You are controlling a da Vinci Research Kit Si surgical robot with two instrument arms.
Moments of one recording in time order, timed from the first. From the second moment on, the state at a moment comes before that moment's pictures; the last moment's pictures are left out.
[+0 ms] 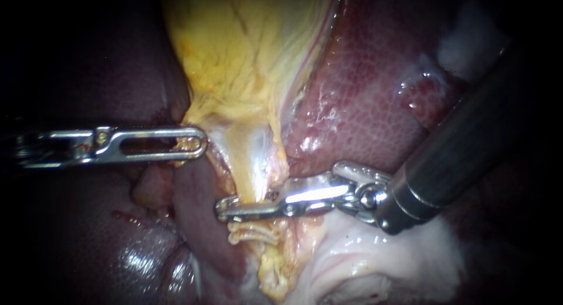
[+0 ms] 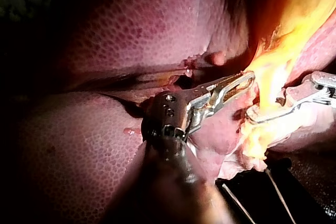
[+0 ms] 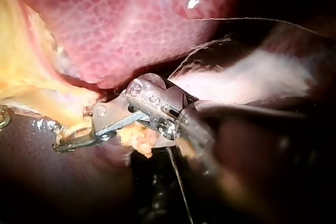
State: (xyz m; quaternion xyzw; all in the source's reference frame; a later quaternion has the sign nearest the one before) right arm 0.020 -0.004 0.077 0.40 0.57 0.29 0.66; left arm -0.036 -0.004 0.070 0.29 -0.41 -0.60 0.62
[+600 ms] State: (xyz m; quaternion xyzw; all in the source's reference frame) right arm 0.014 -0.002 0.077 0.38 0.58 0.27 0.67; left arm -0.036 -0.005 0.070 0.29 -0.41 -0.60 0.62
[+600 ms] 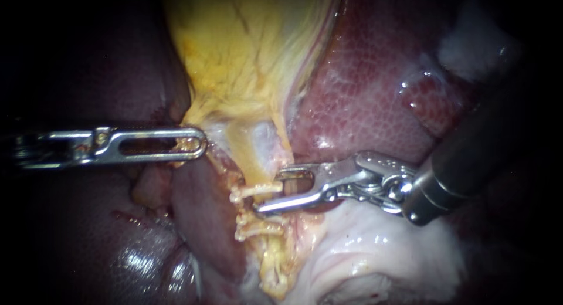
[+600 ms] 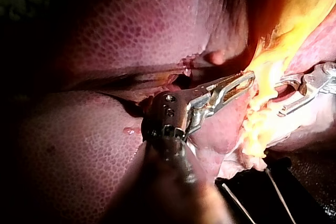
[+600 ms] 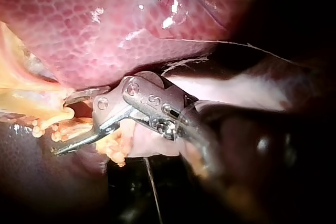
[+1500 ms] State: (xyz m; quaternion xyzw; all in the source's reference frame) right arm 0.004 0.004 0.067 0.33 0.62 0.23 0.68; left arm -0.039 -0.006 0.073 0.28 -0.42 -0.60 0.63
